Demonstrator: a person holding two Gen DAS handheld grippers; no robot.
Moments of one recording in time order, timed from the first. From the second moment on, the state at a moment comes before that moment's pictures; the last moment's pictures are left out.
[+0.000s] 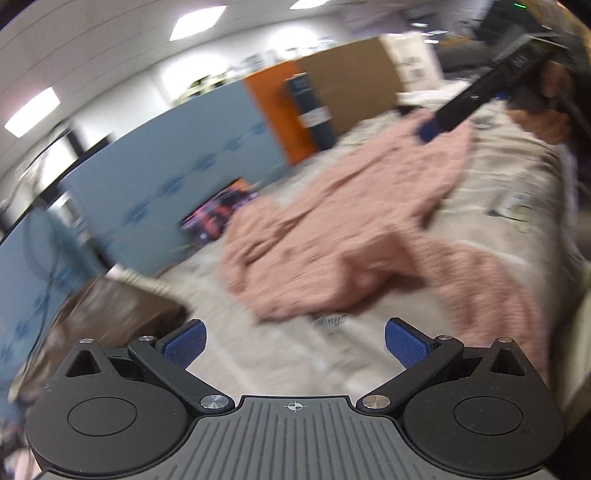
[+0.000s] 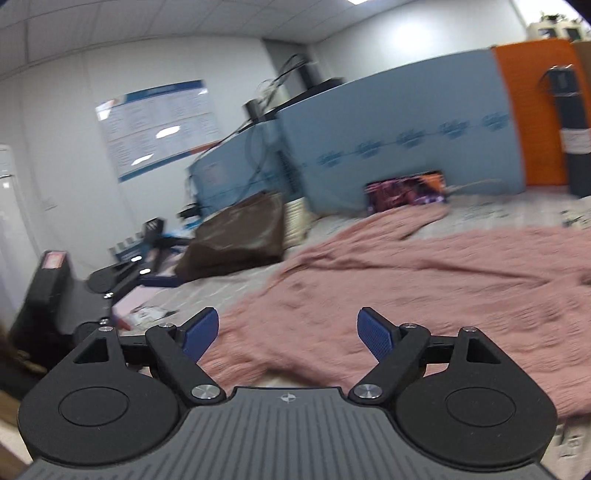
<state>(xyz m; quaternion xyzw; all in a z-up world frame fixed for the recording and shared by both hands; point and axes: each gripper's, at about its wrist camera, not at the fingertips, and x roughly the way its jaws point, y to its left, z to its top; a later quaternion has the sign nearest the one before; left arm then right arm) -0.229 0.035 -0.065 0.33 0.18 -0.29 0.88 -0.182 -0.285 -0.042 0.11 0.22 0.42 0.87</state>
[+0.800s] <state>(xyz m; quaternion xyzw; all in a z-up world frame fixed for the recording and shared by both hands) -0.134 -0.030 -0.060 0.11 0.26 -0.31 0.91 -0.193 -0.335 -0.064 0.25 0.22 0.42 0.85</state>
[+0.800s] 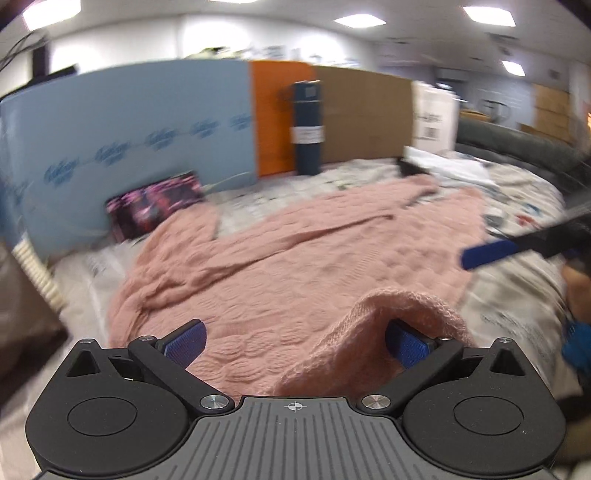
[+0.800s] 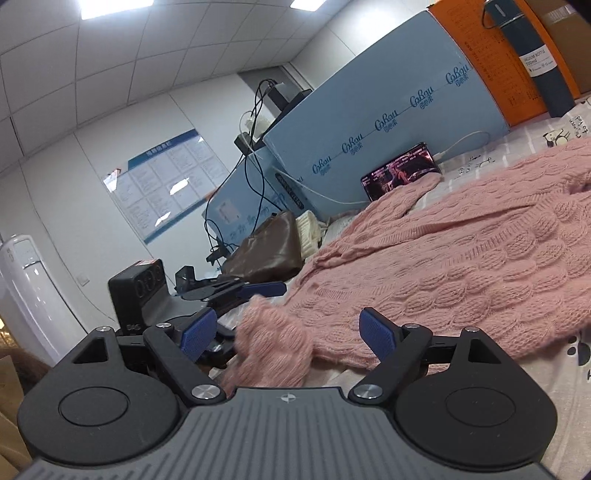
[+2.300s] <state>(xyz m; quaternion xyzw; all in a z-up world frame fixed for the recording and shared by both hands) -0.141 0.003 -0.063 0.10 0.24 -0.23 0.94 -0.157 -0.344 -0.029 0.22 0.14 0.35 0.90</state>
